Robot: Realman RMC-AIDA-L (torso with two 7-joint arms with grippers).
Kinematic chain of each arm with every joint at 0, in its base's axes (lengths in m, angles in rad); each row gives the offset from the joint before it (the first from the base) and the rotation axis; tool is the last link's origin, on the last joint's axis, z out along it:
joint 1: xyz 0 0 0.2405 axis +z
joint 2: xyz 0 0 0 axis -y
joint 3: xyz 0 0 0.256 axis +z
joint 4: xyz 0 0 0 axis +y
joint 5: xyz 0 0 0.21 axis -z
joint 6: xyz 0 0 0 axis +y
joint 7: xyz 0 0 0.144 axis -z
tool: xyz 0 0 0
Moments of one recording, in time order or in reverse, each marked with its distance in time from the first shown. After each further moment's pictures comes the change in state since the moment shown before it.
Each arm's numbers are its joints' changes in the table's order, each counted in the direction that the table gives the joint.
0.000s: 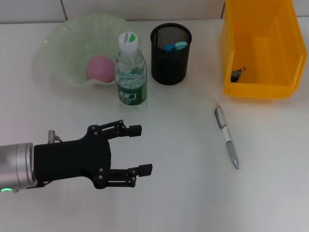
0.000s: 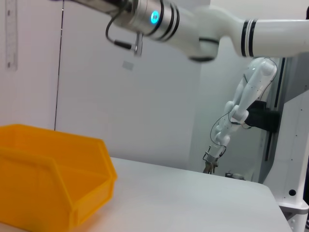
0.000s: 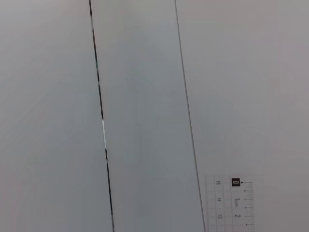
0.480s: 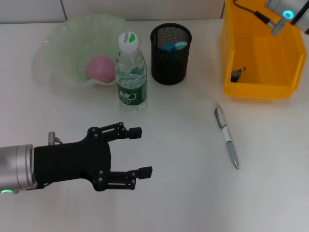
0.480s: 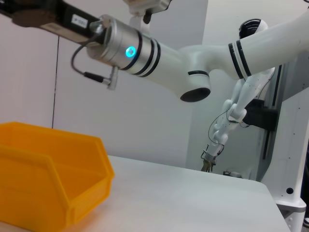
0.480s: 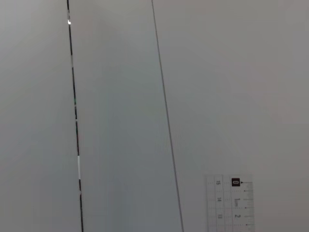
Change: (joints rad) left arm 0.003 -0.002 0.008 -0.002 0.000 0.001 -0.004; right arm 0.125 -0.010 0.001 0.465 -0.263 0.070 0.464
